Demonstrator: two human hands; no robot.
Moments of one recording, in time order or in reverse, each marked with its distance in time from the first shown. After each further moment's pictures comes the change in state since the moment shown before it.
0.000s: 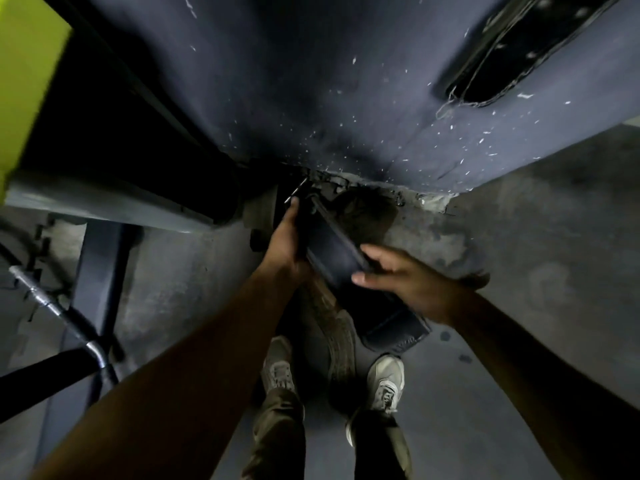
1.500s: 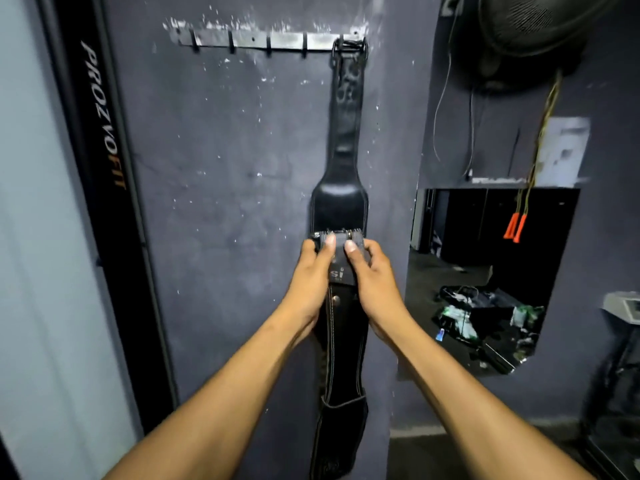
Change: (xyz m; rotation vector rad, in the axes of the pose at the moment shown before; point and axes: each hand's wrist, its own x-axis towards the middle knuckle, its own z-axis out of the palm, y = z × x) left_hand -0.795 0.007 0.433 0.771 -0.782 1.296; right_hand -0.718 -0.451 0.079 0.202 0.944 -1.346
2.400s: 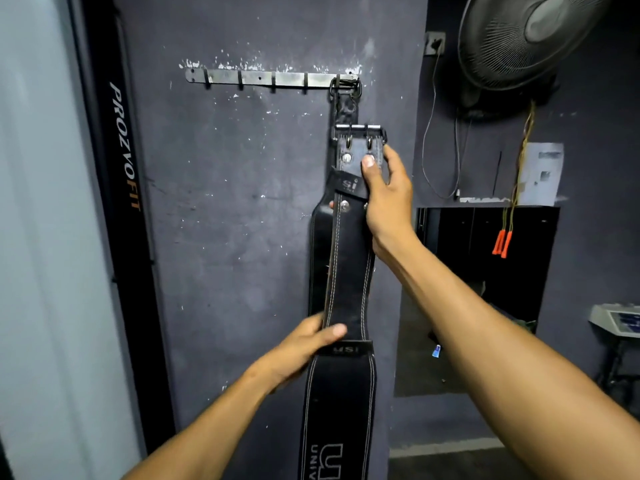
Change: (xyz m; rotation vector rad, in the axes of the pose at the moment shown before) left_hand -0.054 -0.027 -0.043 -0.072 -0.442 -0.191; right_hand 0.046 -0.134 0.014 0.057 0.183 -0.311
